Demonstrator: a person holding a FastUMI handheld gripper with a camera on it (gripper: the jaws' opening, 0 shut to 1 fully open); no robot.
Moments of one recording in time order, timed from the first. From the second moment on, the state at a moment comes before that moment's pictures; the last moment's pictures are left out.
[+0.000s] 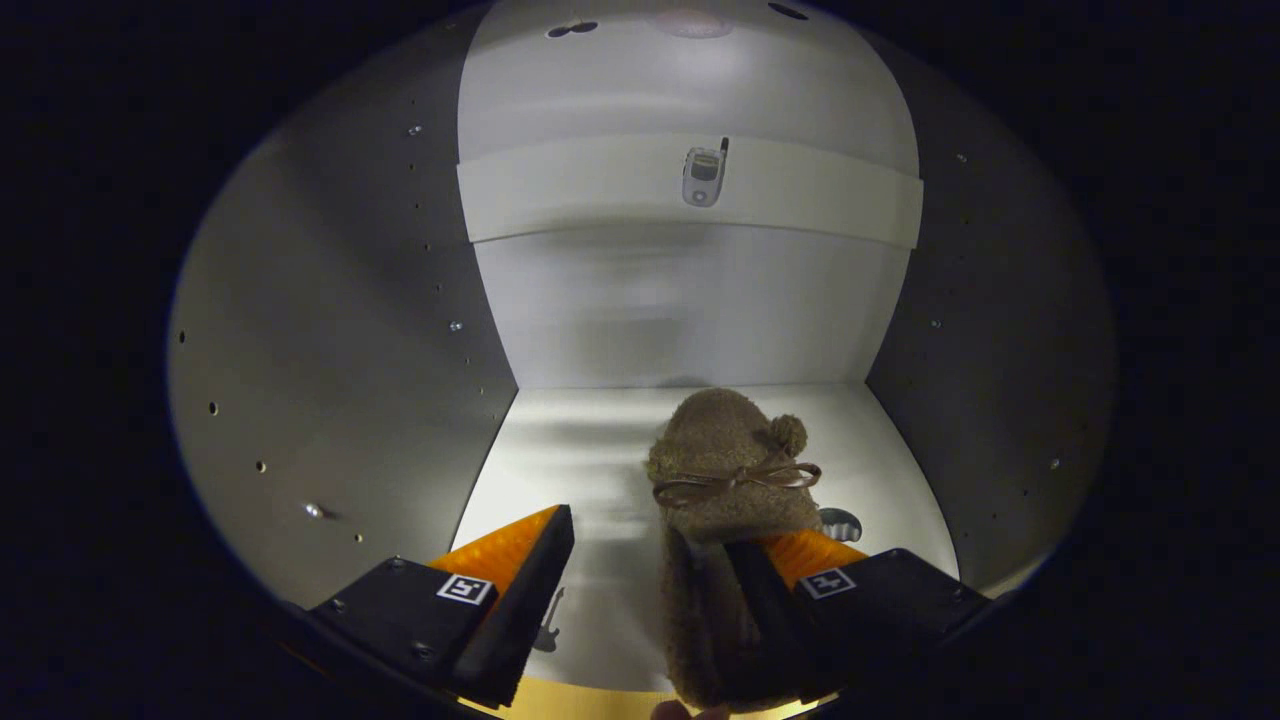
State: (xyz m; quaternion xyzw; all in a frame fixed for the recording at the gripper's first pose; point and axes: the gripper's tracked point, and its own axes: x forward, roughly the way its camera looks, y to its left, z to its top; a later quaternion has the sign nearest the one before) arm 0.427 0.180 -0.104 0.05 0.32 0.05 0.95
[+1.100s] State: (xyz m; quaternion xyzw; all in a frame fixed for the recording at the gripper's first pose) arm 0.206 0.138 0.079 0.06 0.05 0.08 0.99
